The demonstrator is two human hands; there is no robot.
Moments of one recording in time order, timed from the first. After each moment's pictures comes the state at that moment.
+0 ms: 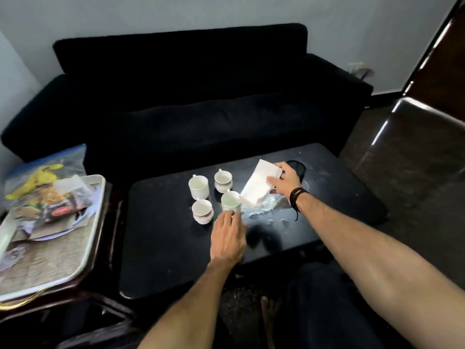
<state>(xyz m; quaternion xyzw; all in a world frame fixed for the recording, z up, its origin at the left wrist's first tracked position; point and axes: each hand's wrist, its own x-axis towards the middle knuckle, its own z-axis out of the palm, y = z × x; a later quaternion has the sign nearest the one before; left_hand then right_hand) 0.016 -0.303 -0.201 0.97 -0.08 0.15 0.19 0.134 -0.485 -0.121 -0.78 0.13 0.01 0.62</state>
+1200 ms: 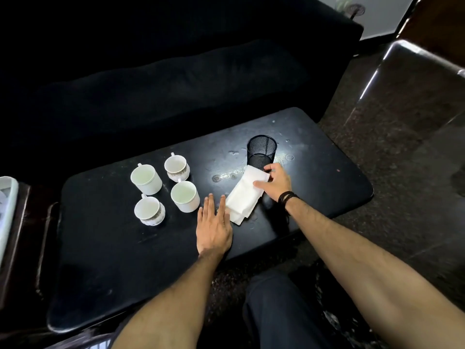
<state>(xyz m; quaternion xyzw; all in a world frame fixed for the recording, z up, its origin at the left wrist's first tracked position) 0.086 -0.388 -0.304 0.99 -0.01 0.00 0.11 0.175 -0.587 -0.248 -0.85 0.16 0.01 0.51</state>
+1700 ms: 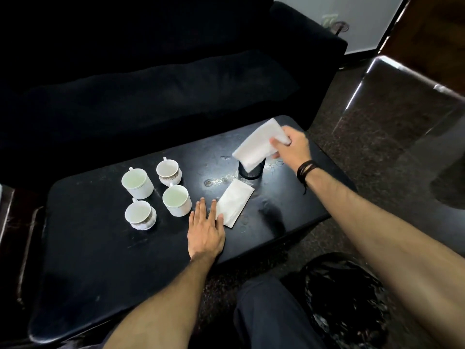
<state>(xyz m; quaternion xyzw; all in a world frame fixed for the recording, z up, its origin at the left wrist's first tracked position) 0.086 -0.389 -0.302 0.99 0.01 0.01 0.14 0.209 -0.637 -0.147 -0.84 0.09 -0.12 0.52</state>
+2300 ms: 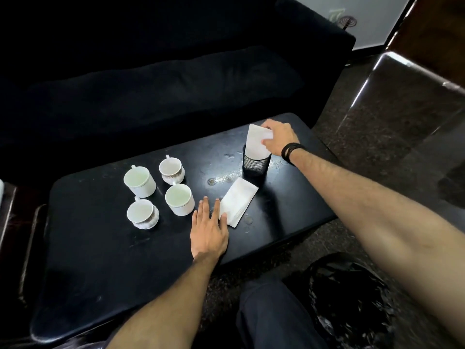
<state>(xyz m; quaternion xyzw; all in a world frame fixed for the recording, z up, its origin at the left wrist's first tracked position) 0.088 -0.390 -0.306 0.99 0.01 0.02 0.13 0.263 -0.618 -0.152 -0.96 0.04 -0.02 0.26</state>
